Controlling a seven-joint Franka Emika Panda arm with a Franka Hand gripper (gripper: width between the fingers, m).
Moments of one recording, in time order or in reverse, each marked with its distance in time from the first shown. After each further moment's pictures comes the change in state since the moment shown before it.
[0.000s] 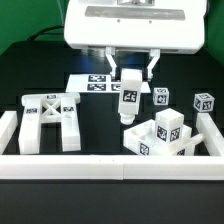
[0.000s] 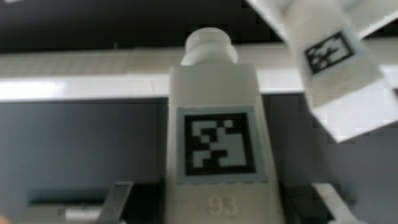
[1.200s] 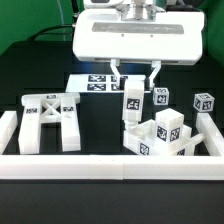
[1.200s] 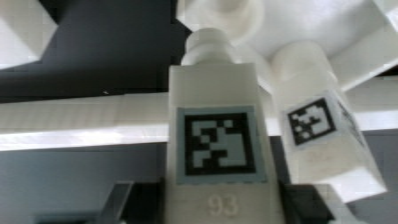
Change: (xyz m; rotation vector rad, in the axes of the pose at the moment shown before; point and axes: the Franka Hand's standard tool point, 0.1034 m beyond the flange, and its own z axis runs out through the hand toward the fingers) arm -0.040 -0.006 0.005 0.000 -0.003 0.050
